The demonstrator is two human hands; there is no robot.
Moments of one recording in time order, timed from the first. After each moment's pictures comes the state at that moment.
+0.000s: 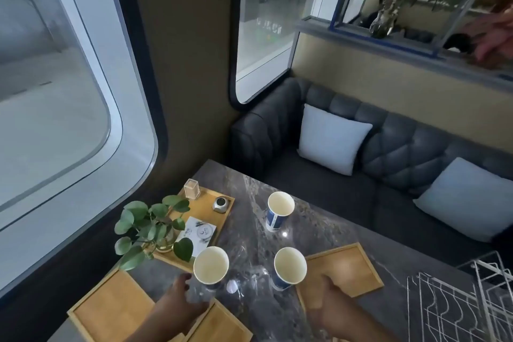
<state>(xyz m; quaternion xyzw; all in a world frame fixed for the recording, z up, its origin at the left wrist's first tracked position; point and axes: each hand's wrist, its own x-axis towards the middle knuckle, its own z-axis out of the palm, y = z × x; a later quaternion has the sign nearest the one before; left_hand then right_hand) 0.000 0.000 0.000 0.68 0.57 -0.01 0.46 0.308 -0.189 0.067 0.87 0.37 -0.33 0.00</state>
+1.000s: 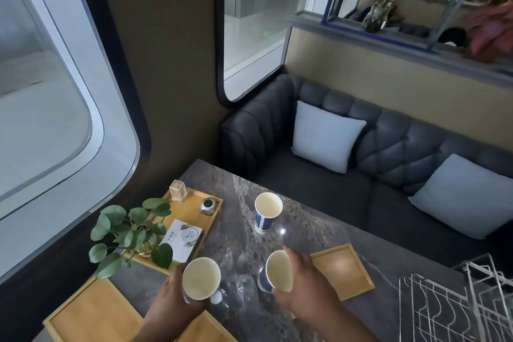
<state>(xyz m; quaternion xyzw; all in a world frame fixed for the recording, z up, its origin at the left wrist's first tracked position) 0.042 -0.002 0.000 0.71 0.57 0.07 0.41 0.307 -0.145 0.080 0.85 0.47 -0.24 -0.10</state>
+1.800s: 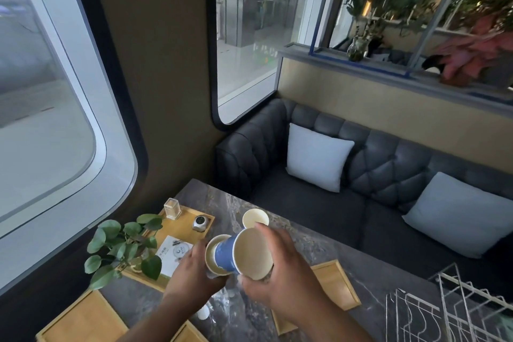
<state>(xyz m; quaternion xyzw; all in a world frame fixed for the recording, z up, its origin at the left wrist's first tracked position) 0.124 -0.020 0.093 0.80 0.47 0.16 0.33 0.296 -0.160 0.191 0.73 0.58 -0.15 -0.33</state>
